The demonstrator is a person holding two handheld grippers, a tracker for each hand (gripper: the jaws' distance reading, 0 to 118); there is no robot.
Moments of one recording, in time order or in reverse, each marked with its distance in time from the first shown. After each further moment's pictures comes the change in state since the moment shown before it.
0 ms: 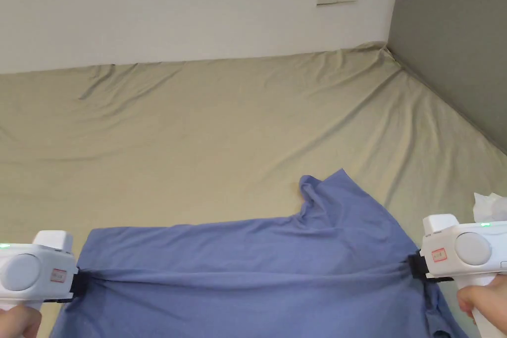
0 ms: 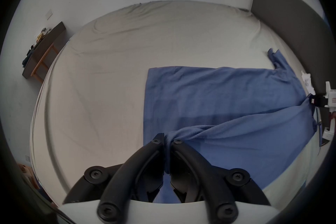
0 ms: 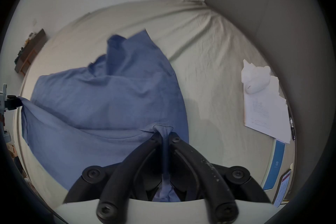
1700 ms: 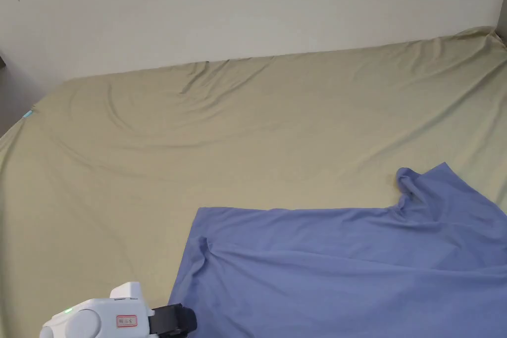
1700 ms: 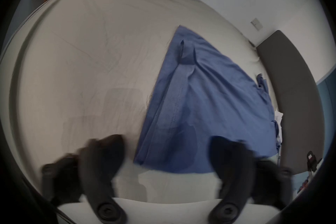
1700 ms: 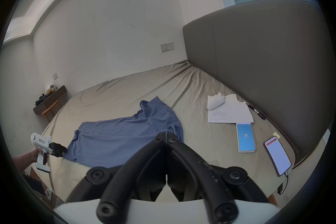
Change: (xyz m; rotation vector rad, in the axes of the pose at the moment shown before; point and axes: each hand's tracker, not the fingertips) left arm -0.086 -0.128 -0.005 -0.029 -0.264 0.468; right arm 0.017 -0.197 0.245 0.614 0.116 -0.225
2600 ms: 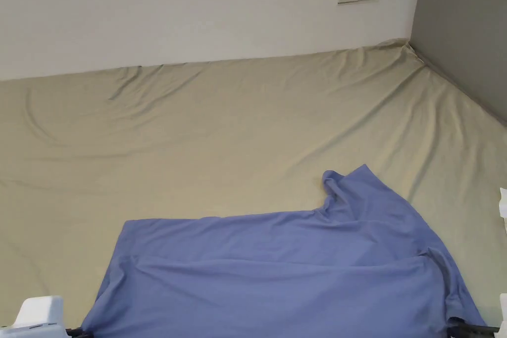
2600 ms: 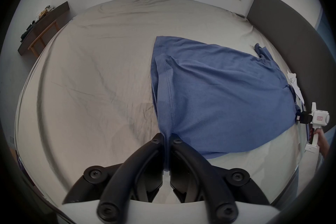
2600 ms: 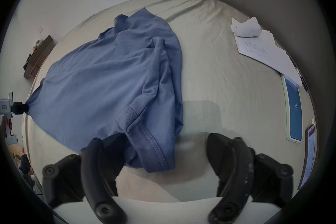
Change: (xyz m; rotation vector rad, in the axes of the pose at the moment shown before) left arm 0.054 -0.020 0.041 0.045 0.139 -0.348; right arm 0.035 -0.070 -0.207 -0.550 -0.014 0.115
